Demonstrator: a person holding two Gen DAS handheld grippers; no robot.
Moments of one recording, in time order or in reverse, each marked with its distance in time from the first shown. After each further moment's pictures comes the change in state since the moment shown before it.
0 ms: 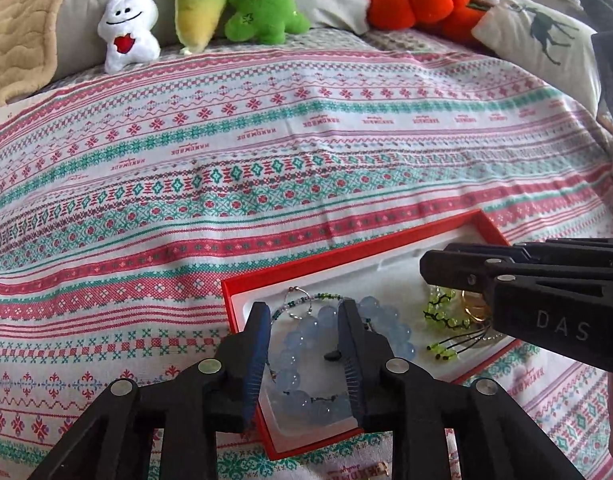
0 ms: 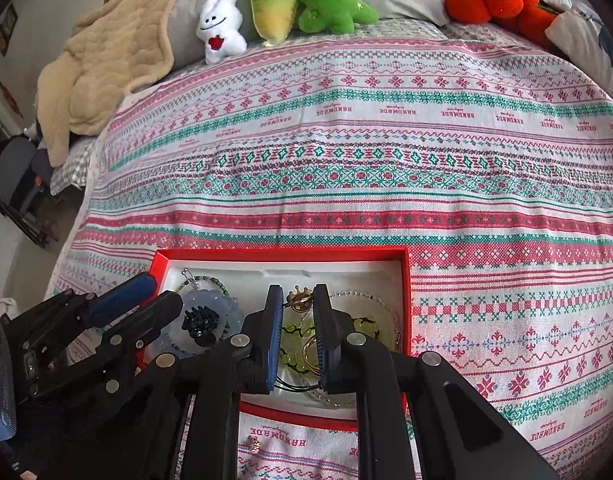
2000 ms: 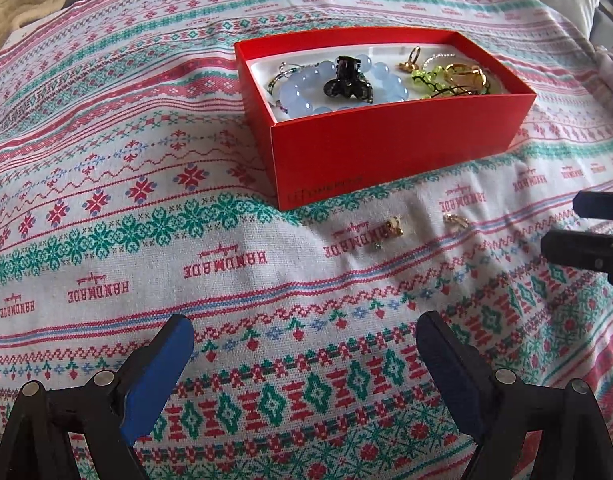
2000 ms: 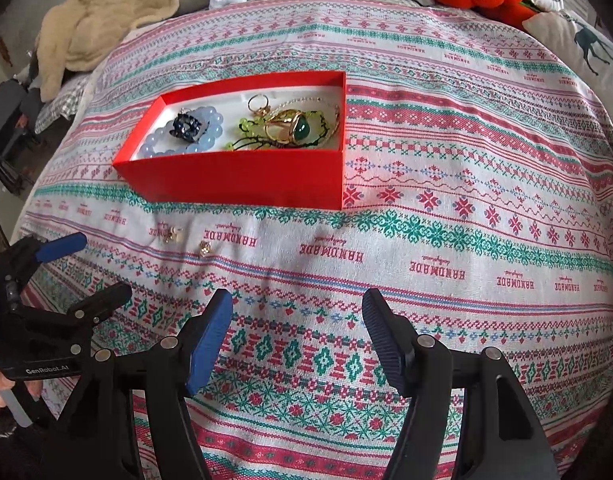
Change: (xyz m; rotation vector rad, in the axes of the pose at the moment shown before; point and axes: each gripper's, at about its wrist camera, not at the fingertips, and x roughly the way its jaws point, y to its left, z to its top) left arm -0.019 0.000 -0.112 0.019 0.162 0.003; right arm -0.041 -0.012 -0.125 -0.114 0.118 -0.142
